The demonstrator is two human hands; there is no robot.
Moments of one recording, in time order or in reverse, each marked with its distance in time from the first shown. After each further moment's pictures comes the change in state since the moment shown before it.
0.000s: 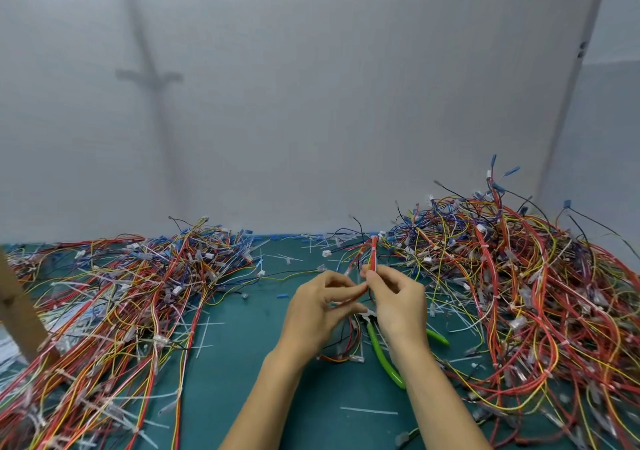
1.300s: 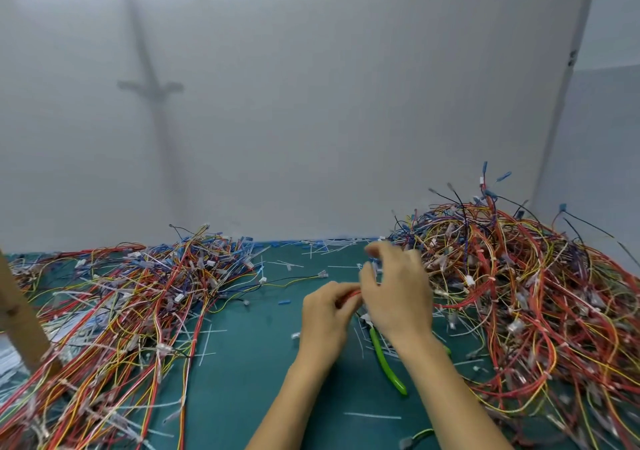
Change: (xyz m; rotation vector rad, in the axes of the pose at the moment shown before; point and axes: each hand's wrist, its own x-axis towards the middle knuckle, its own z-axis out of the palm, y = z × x) left_hand 0.001 0.017 0.015 -0.117 0.116 -0.263; right_hand -0.003 -0.040 0.000 -0.820 0.084 -0.504
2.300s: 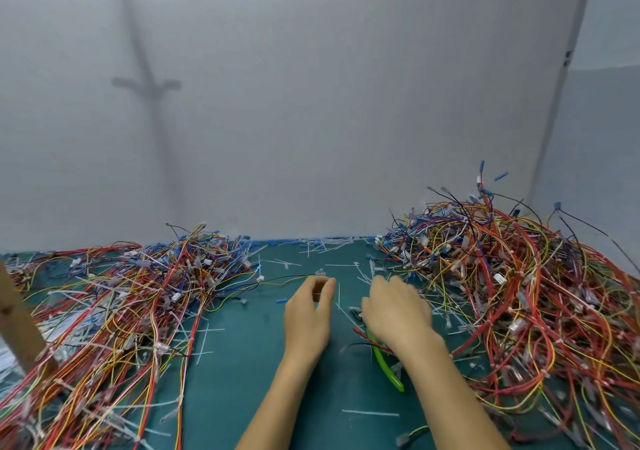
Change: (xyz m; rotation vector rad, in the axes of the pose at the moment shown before) left_hand 0.001 -0.018 -0.008 -0.006 0.131 -0.220; right_hand -0.001 0.003 0.002 -0.433 -0.638 0.225
